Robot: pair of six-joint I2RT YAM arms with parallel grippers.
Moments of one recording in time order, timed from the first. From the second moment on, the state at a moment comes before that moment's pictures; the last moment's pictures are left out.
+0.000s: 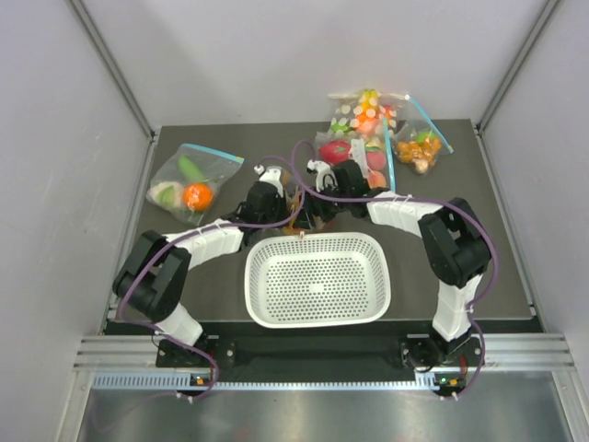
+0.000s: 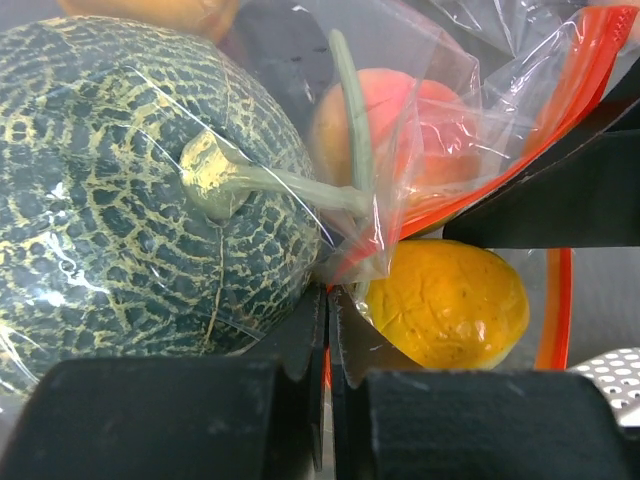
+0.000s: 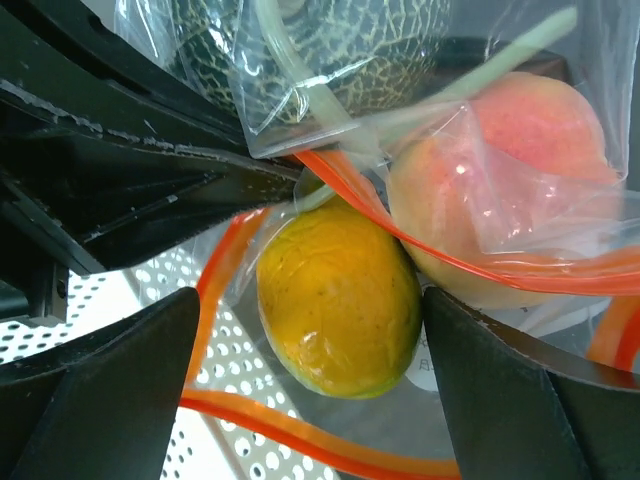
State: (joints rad) left arm -0.56 1.61 0.87 0.14 -0.09 -0.40; right arm 0.58 1.88 1.20 -0.01 -0.56 0.15
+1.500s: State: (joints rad) left arm -0.56 1.46 0.88 0.22 -0.06 -0.39; right arm 0.52 1.64 1.01 0.22 -0.33 0.32
